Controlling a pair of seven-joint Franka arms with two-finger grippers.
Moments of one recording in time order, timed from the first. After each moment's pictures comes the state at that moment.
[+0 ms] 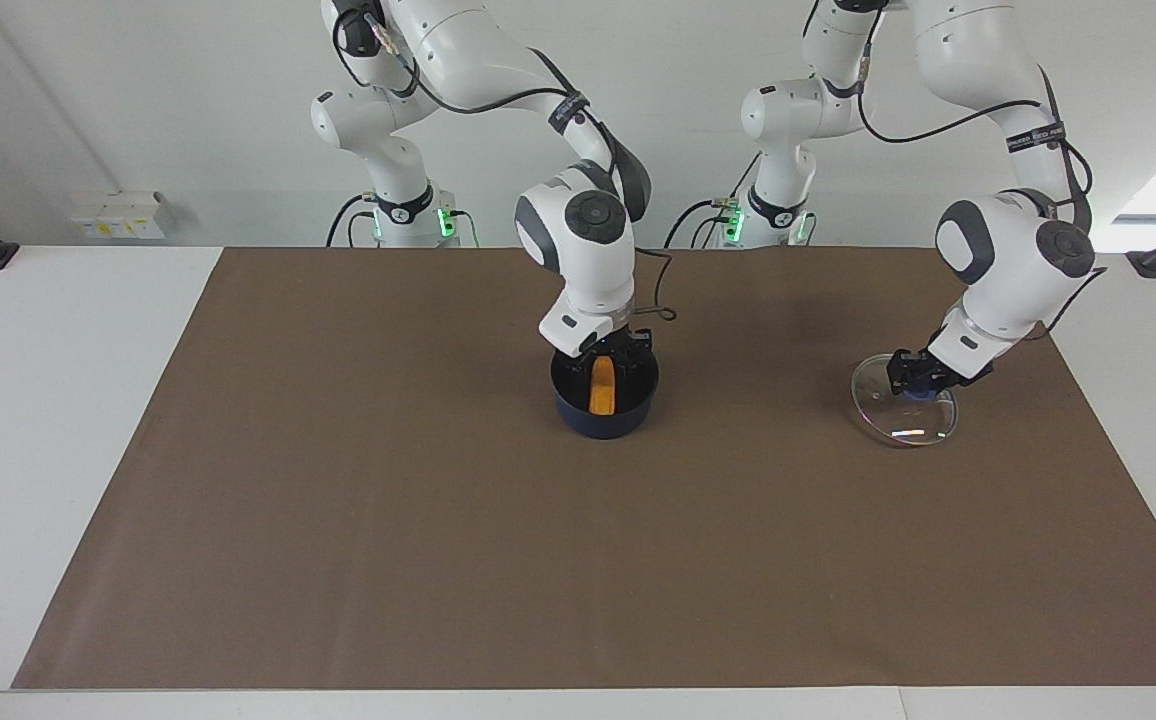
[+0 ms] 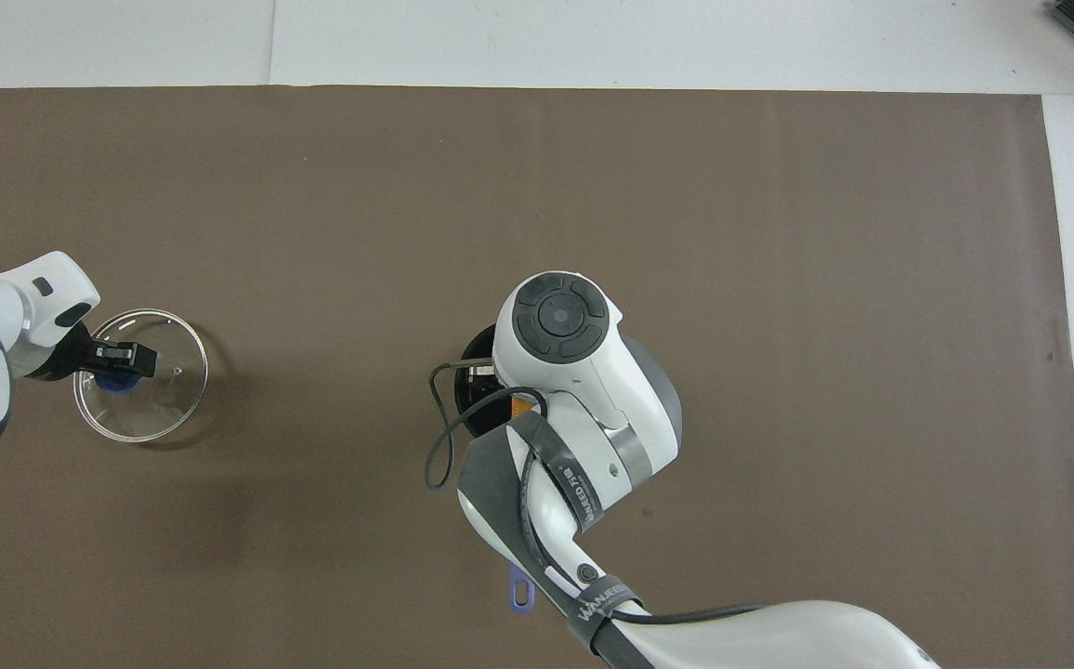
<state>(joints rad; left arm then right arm) 0.14 0.15 0.02 -2.11 -0.02 2.19 0.28 0.65 0.37 -0.05 -1.70 0.12 2.11 0.57</state>
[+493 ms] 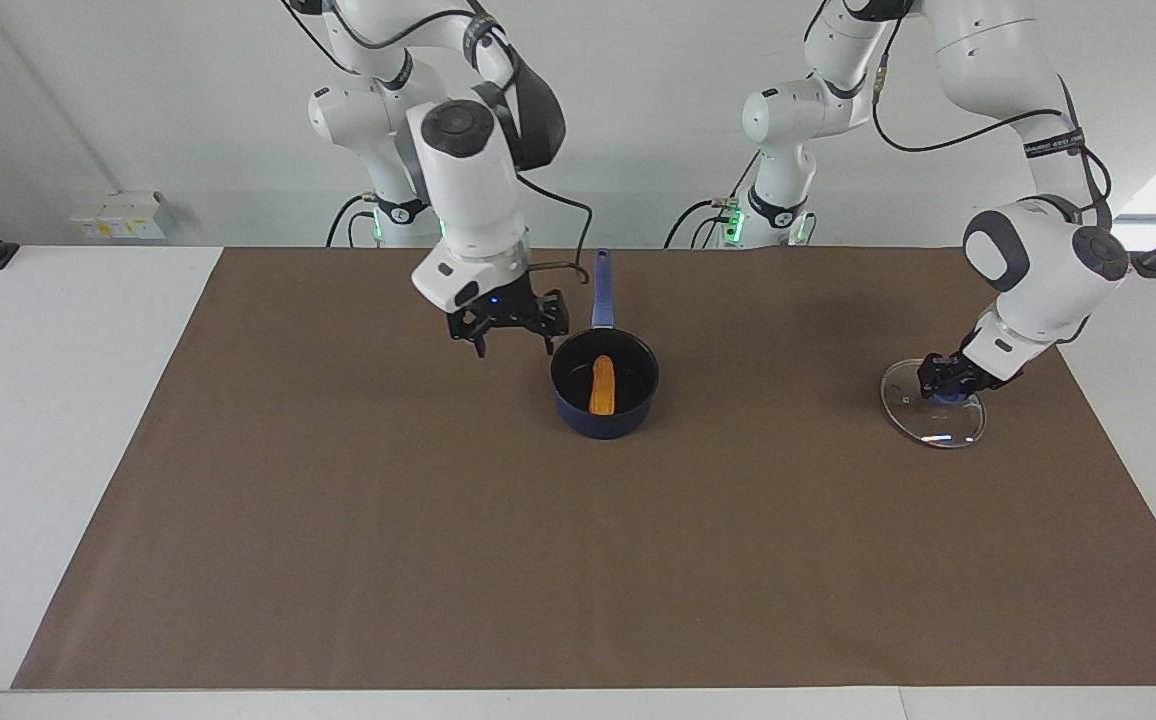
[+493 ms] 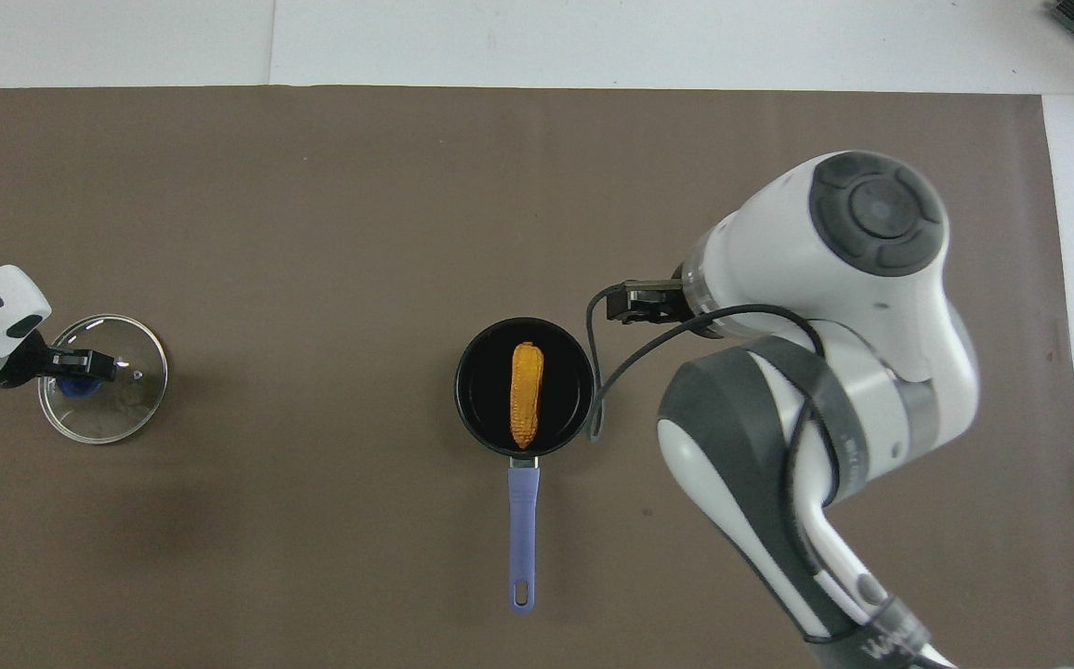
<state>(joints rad) 0.20 0.18 0.02 -2.11 -0.02 2.24 0.35 0.41 0.13 -0.06 -1.69 0.08 1.88 0.36</state>
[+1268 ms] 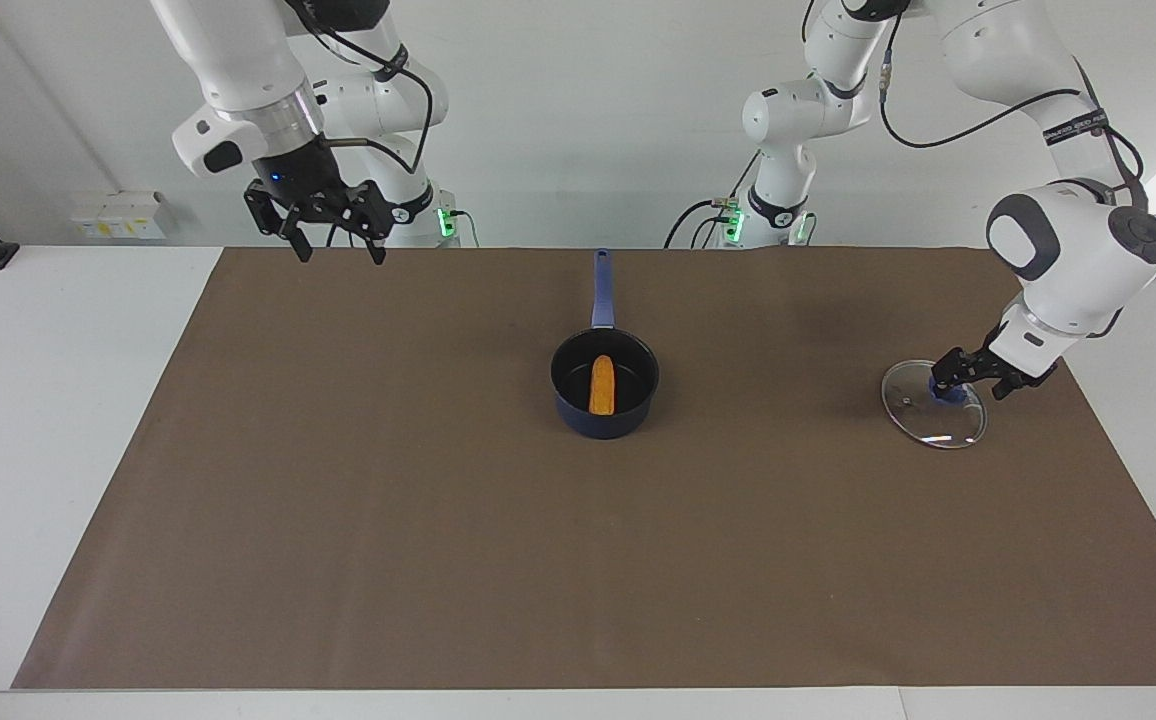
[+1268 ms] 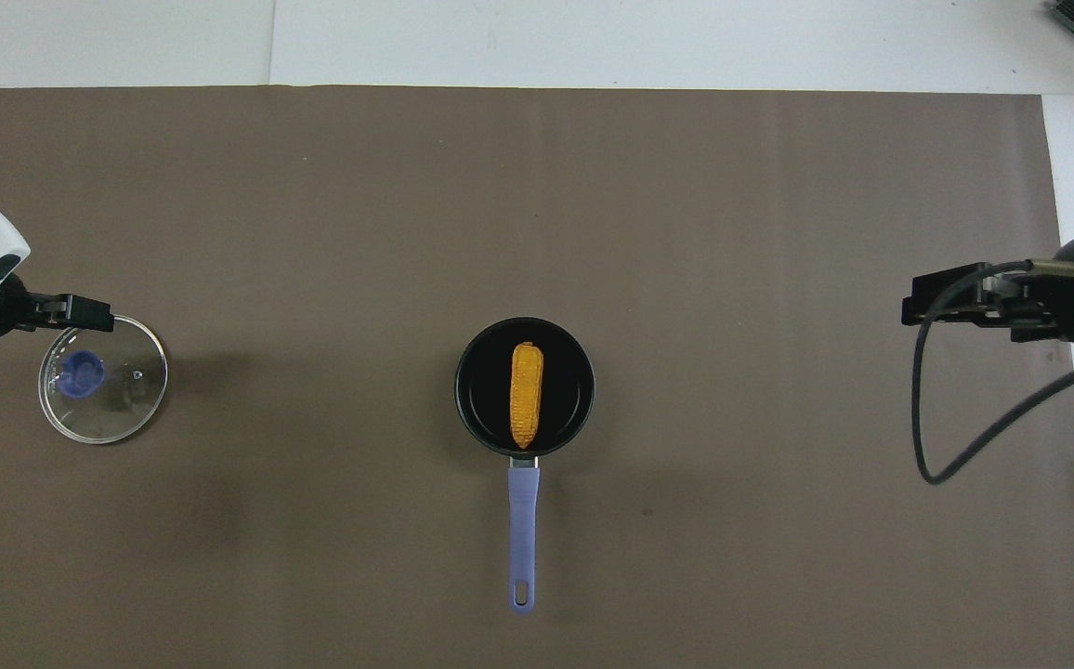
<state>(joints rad) 0.13 0.15 -0.01 -1.93 -0.02 2.10 0.21 0.13 -0.07 -0.07 -1.56 0.07 1.55 0.22</state>
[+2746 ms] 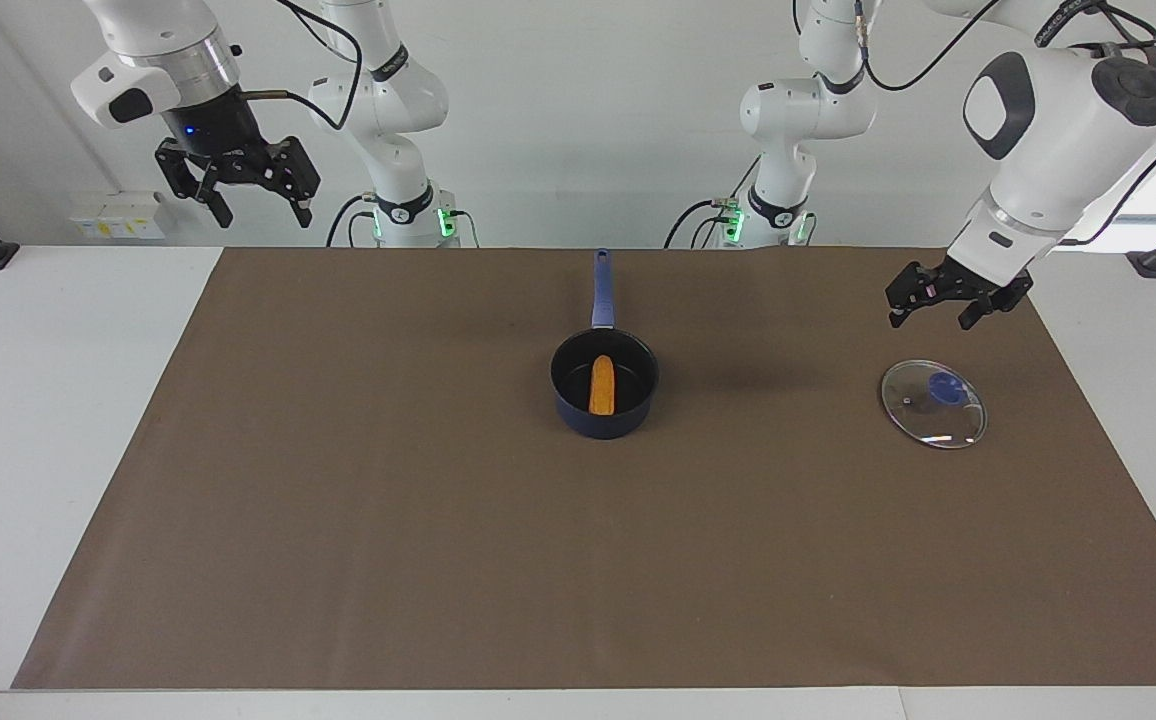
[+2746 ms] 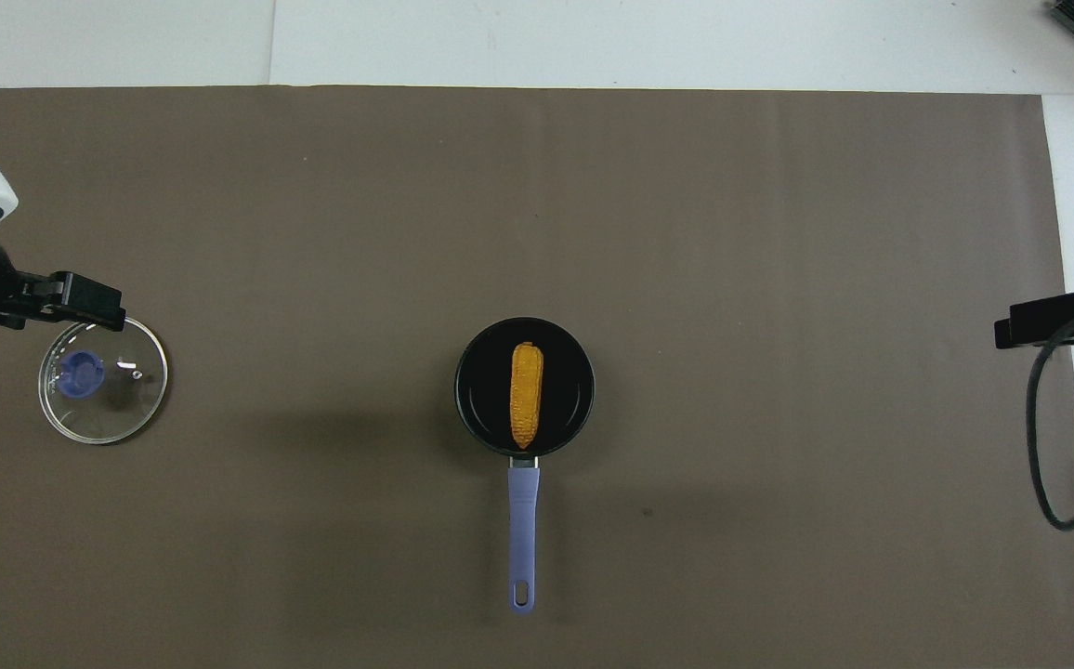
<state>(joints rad) -0.02 0.02 -0.01 -1.56 -0.02 1.47 0.05 0.10 -0.10 -0.10 -1.56 0.01 1.48 0.04</state>
